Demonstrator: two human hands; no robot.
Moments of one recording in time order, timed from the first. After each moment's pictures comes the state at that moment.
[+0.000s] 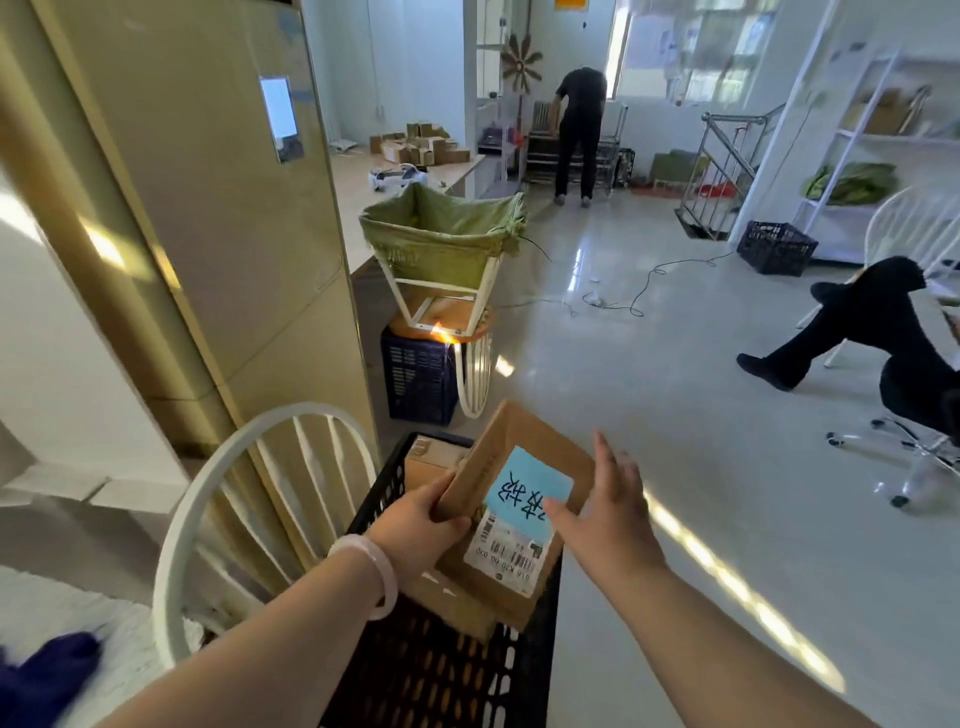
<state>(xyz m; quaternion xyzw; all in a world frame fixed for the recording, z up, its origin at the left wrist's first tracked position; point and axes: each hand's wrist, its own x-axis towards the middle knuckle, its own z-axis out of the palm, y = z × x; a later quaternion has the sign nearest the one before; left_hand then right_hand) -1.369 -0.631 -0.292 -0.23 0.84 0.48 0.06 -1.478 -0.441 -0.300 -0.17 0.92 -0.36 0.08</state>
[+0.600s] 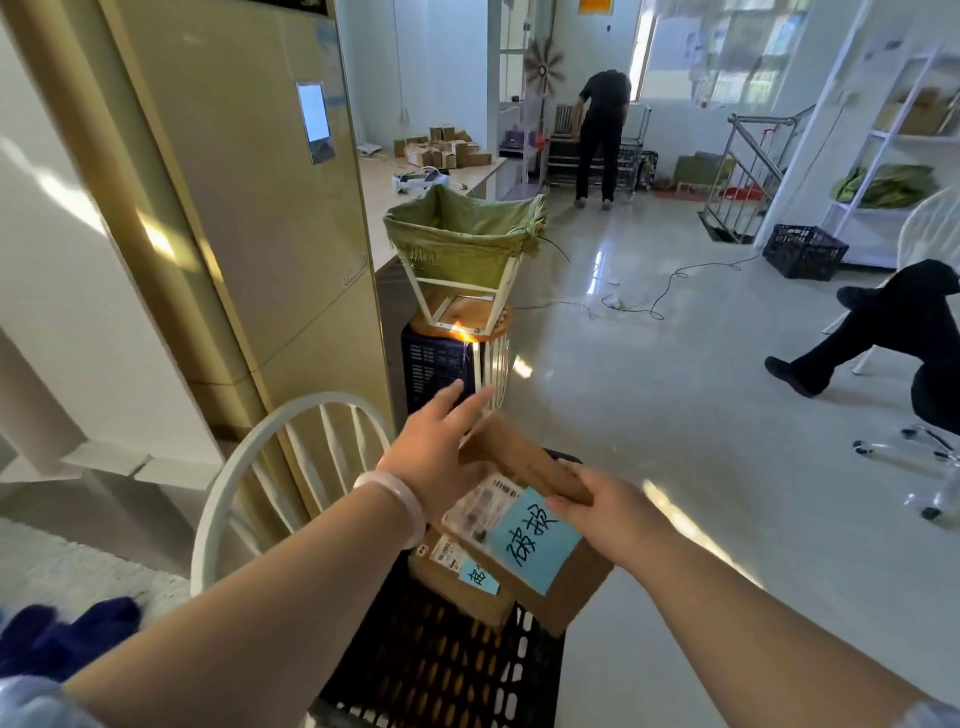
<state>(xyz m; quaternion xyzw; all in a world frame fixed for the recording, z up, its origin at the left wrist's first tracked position) -1.375 -0.636 -0.250 -0.16 0.95 0.25 -0.07 -1.478 -0.438 -0.283 -0.25 0.90 -0.28 0.22</state>
